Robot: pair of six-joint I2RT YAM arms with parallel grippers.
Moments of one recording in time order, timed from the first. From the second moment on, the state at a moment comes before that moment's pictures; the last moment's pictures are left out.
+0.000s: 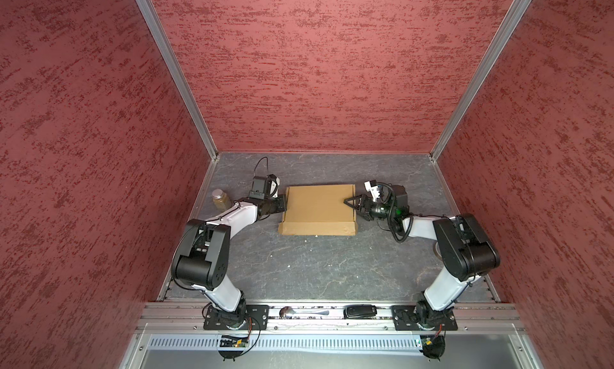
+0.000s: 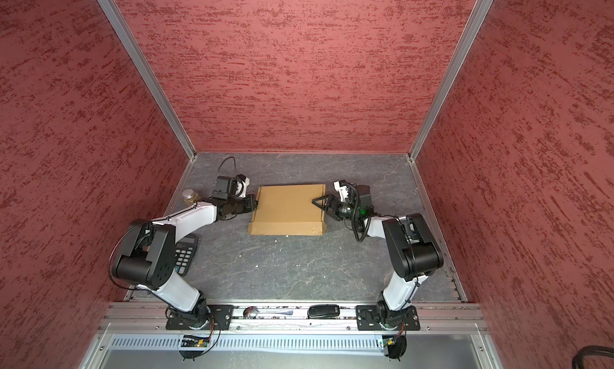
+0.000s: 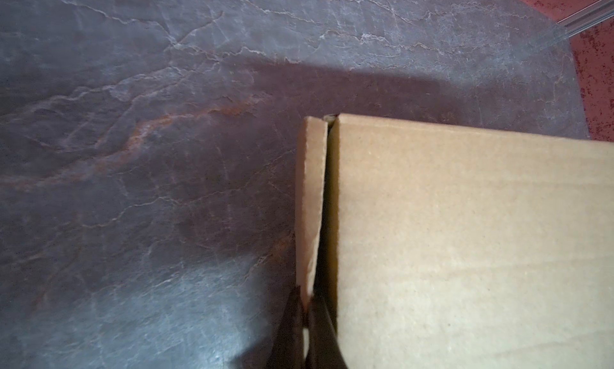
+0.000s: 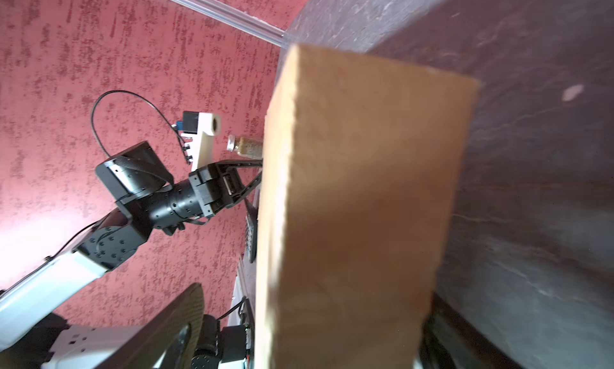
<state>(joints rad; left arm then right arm) -0.21 1.63 0.93 -0.16 0.28 -0.34 0.21 1.72 0.72 0.60 -0.92 0.90</state>
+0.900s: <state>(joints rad) -0.26 1.63 0.96 -0.16 0.27 -0.33 0.21 1.76 0.72 0.74 -0.96 1.05</state>
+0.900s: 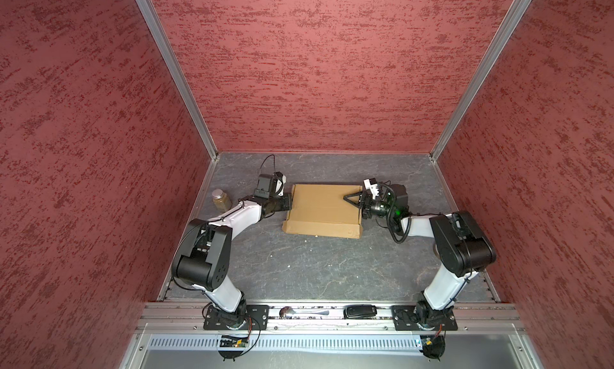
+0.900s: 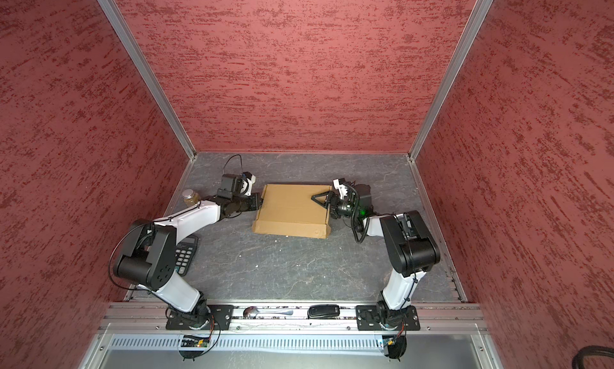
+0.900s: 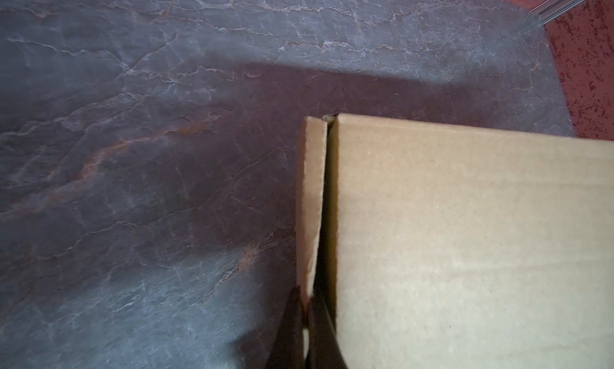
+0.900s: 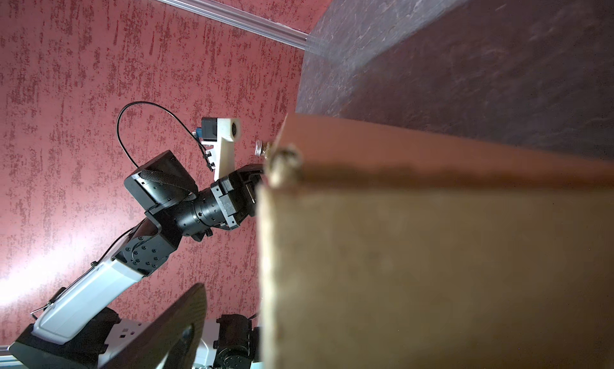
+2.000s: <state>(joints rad) -0.29 1.70 1.06 -0.16 0.25 -0.31 0.21 1.78 0.72 0.79 -0.97 1.08</state>
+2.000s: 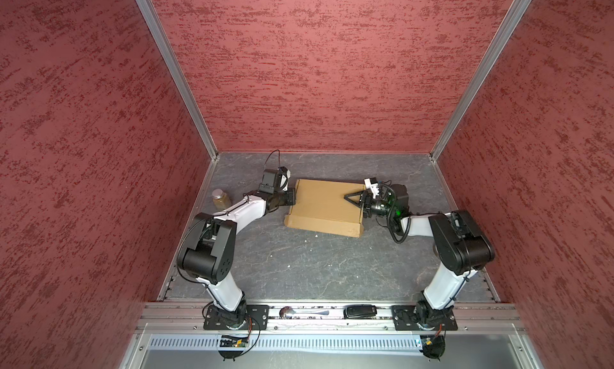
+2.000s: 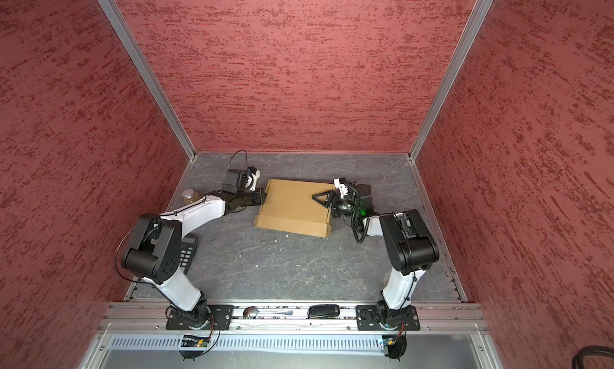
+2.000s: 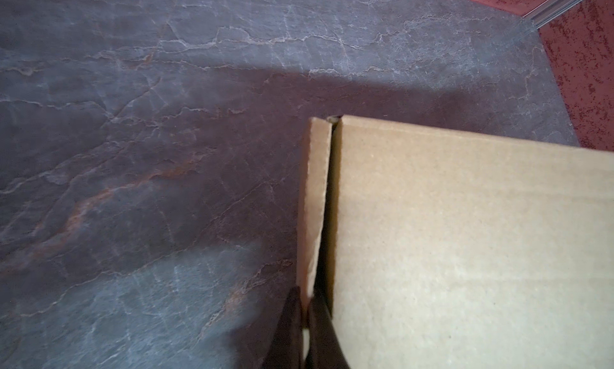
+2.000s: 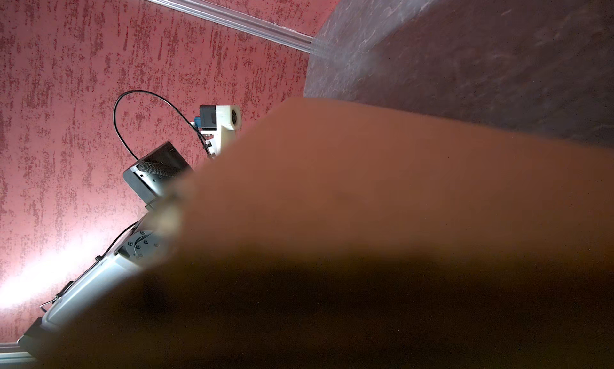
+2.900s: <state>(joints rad) -0.30 1.72 1.09 -0.16 0.22 -0.31 0.20 1.81 0.71 0.87 -0.97 1.13</state>
